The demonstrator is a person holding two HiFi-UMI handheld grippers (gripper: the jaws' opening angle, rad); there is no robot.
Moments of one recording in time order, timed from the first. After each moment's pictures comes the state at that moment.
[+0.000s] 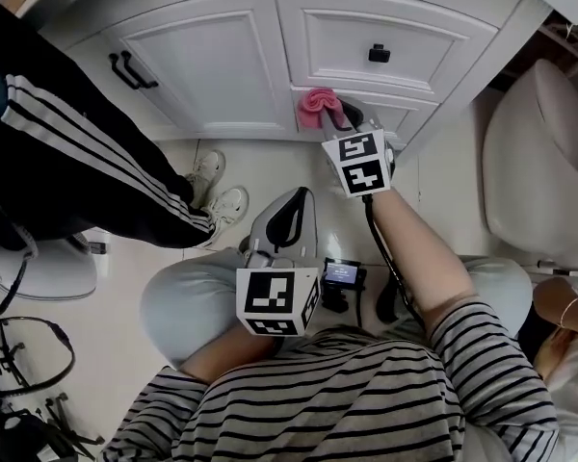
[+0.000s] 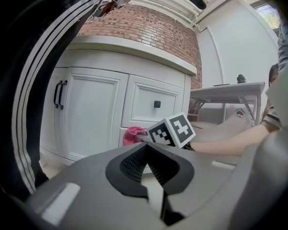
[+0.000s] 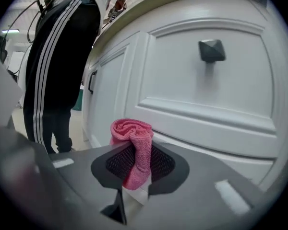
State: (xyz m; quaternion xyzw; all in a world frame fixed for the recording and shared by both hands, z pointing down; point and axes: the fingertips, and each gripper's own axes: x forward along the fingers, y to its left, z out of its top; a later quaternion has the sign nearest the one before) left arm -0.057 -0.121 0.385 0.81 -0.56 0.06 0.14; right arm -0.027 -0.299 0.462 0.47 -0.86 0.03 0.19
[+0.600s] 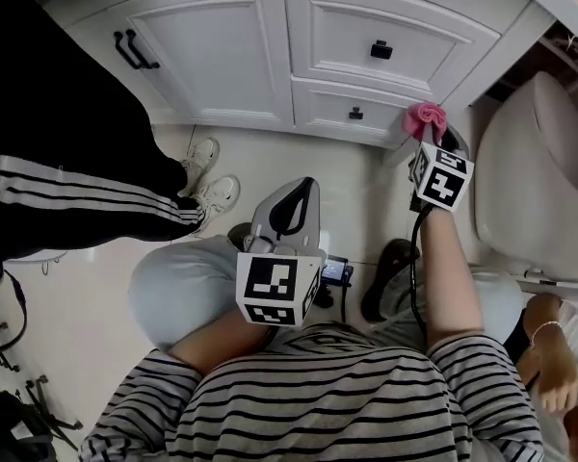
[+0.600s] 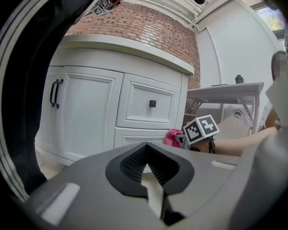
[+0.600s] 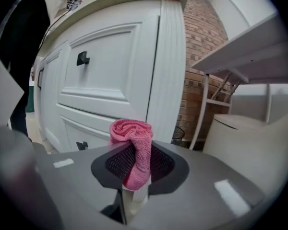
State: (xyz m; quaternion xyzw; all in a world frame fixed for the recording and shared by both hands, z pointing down) left arm -0.041 -0.115 0.383 0.82 -0.55 0.06 0.14; right arm 0.198 -0.278 0.467 0.68 -0.70 0.11 0.18
